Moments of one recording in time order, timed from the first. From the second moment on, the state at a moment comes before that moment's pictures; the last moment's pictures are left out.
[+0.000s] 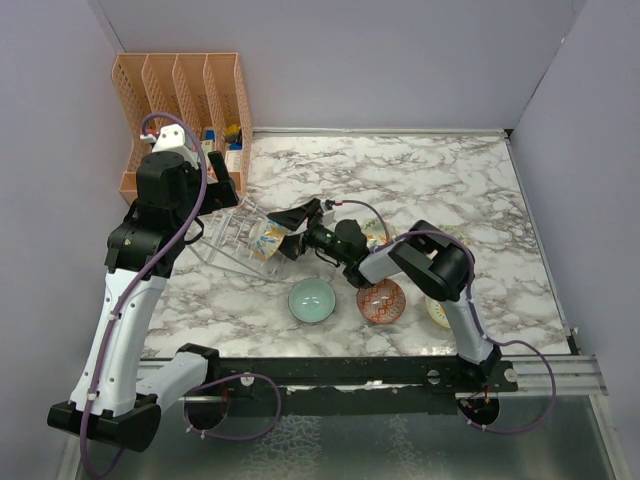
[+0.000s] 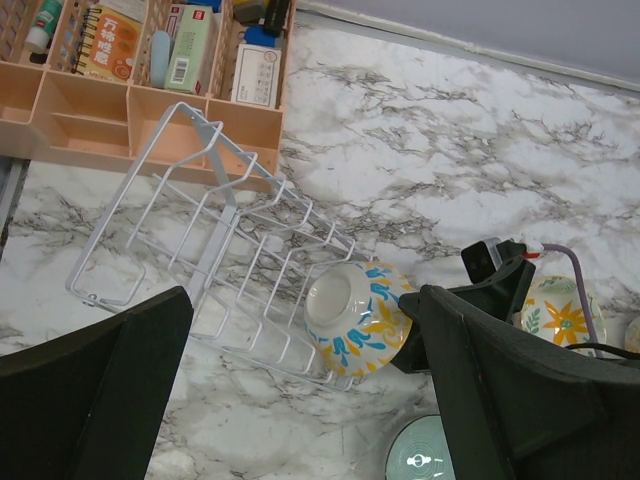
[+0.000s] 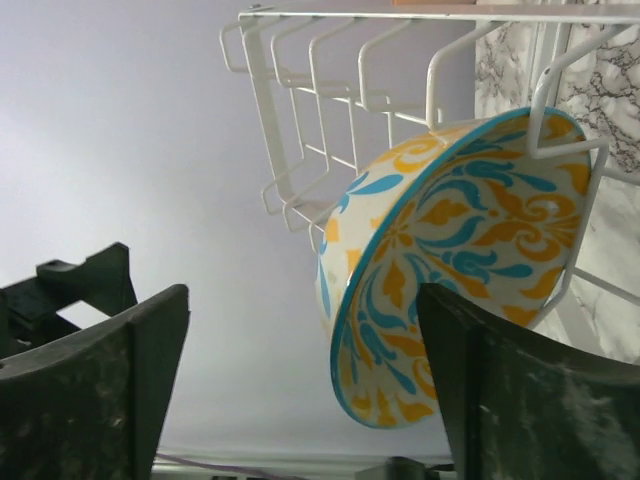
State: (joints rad) left arm -0.22 1.01 1.36 -0.78 -0.17 -0.32; right arm 0.84 2.19 1.03 1.26 -0.22 1.73
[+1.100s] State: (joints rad) left arm -0.22 1.00 1.36 -0.78 -0.17 -0.32; right arm 0.83 1.99 1.02 0.68 -0.31 1.55
